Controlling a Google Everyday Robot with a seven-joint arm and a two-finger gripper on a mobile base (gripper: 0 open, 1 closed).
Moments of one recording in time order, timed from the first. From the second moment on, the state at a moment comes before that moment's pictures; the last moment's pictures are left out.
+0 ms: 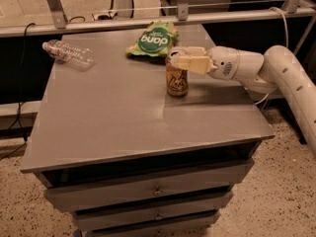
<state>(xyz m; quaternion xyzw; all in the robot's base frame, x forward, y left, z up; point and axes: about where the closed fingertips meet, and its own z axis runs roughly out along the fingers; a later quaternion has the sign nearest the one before) 0.638 -0.080 0.922 -0.37 0.55 0.55 0.51</state>
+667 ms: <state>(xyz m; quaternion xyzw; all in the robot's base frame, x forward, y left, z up) 0.634 -0.088 0.918 -0.37 0.56 0.54 0.51</state>
